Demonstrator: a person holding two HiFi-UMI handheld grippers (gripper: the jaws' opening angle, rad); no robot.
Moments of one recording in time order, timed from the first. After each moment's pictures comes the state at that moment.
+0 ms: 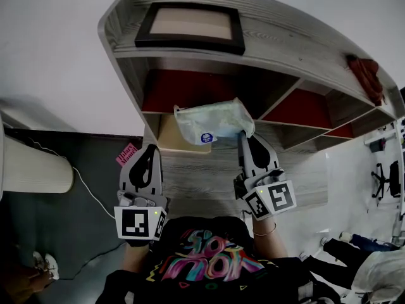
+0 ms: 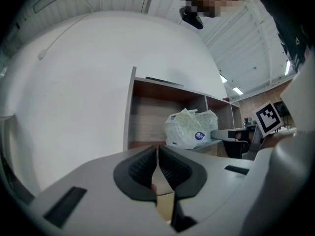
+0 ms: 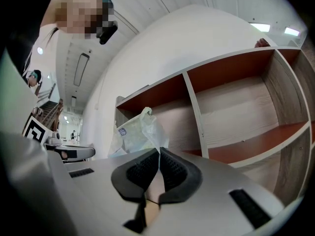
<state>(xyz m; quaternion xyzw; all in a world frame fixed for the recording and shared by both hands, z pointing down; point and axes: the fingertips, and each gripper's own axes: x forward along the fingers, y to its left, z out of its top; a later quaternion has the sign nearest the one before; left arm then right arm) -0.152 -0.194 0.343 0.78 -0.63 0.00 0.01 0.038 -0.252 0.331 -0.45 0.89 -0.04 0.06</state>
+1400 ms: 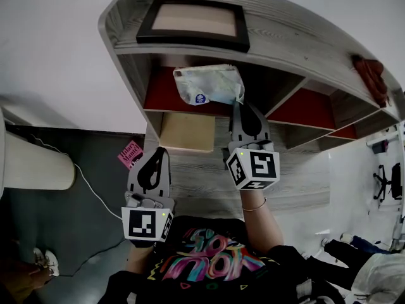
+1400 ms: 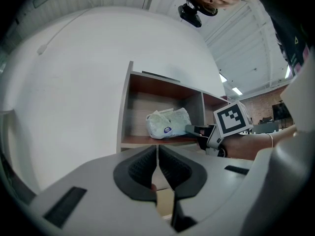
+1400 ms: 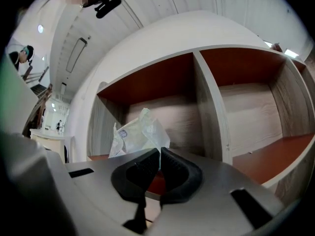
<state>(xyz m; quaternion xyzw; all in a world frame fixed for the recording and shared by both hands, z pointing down) -0.137 -0.190 0.358 0.78 -0.62 0.01 0.03 0.010 -0.325 0.325 -0.53 0.85 0.00 0.04</state>
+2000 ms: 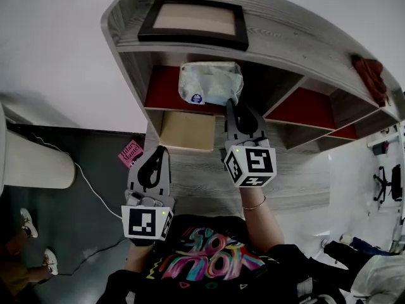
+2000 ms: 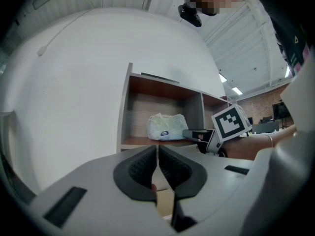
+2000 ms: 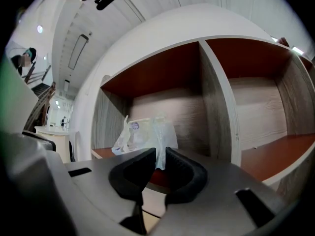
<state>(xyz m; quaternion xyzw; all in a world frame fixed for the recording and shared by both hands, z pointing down) -0.135 -0.187 0.354 0.78 -0.62 0.01 0.03 0.001 -0.324 0.339 -0.51 0.86 -0.01 0.00</state>
